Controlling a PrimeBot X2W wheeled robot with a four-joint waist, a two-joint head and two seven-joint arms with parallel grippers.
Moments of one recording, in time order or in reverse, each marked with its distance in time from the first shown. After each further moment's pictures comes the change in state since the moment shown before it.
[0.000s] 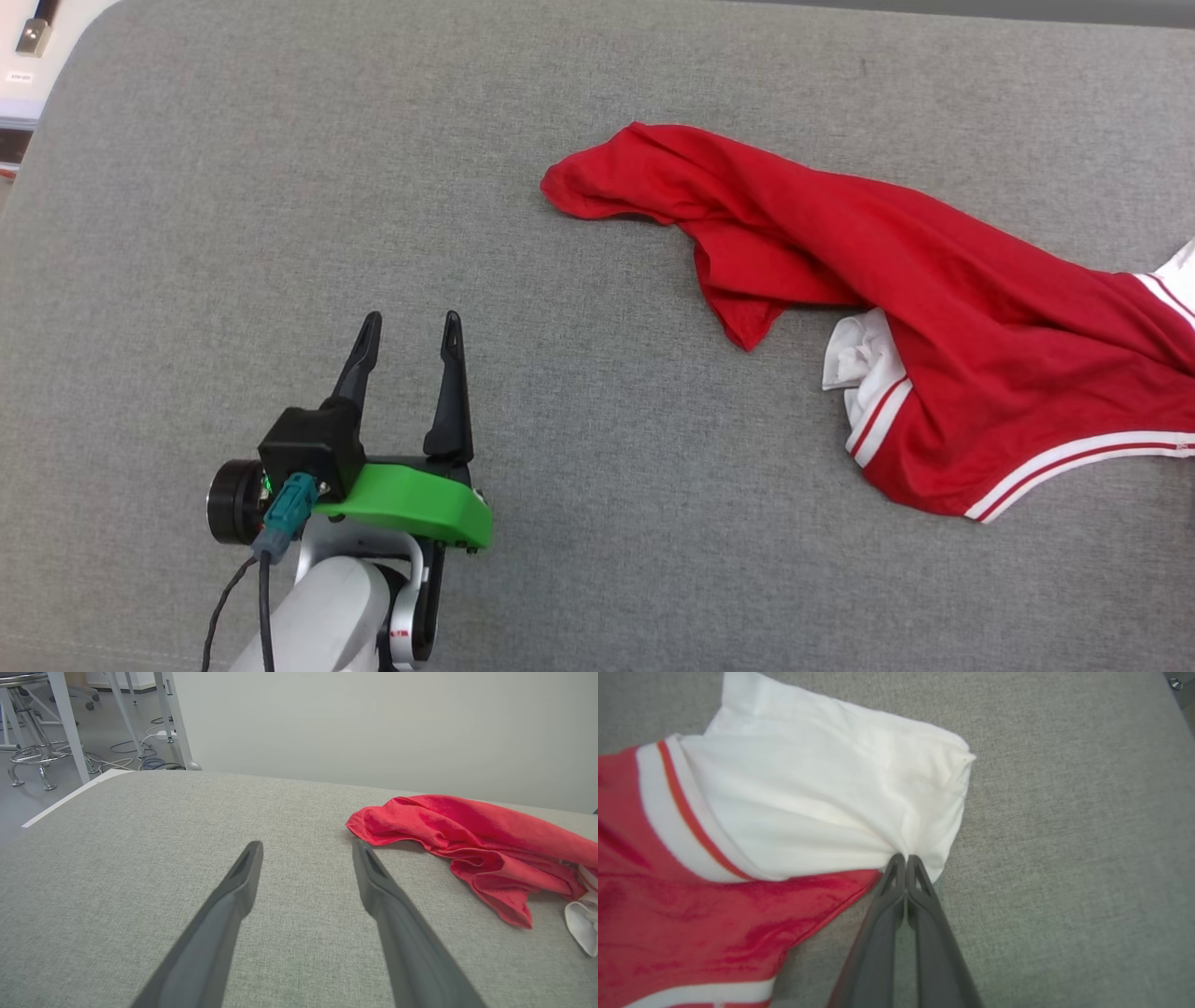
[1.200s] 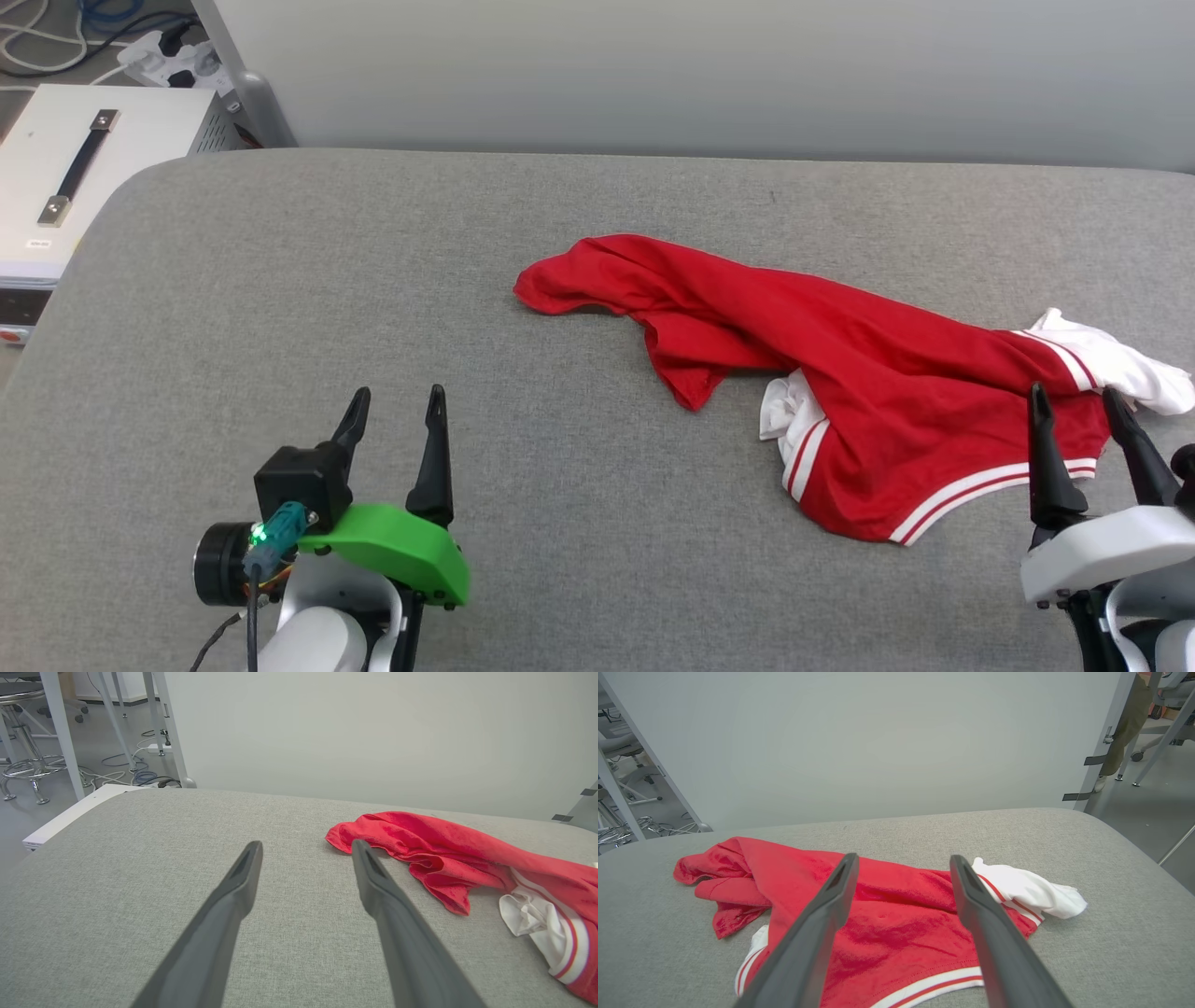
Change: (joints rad) left arm 0.087 0.054 -0.007 -0.008 -0.046 0.016 0.103; right arm 0.338 0.405 0.111 -0.522 -0.196 -0.001 -0.494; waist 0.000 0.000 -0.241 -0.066
